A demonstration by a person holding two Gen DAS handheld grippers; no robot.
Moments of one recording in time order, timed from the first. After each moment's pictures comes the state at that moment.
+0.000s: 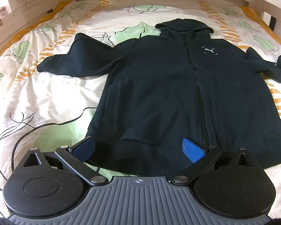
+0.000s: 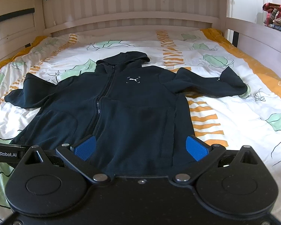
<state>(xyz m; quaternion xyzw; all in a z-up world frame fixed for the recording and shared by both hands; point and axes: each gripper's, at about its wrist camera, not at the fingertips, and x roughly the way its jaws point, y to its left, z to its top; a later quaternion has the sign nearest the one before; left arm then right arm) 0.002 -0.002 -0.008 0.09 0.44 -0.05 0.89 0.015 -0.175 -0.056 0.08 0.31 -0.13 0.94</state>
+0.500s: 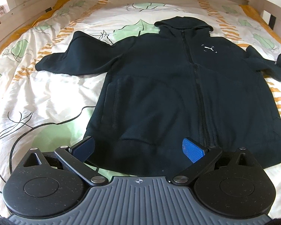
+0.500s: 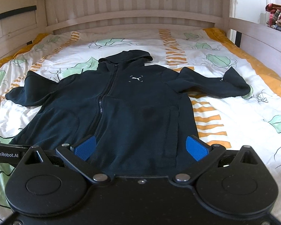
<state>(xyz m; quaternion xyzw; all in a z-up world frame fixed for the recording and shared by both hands) 0.008 0.000 -0.010 0.09 0.45 -0.06 0.89 0.020 -0.170 -0.057 0.07 0.31 -0.13 0.94</state>
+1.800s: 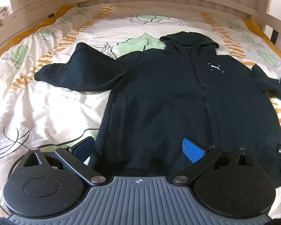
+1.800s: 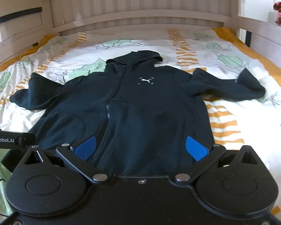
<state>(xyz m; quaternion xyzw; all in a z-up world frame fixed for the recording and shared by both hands) 0.041 0.016 -0.007 0.06 0.41 -0.06 0.91 0.050 -0.170 -0.067 0.08 0.30 -0.09 0.95</state>
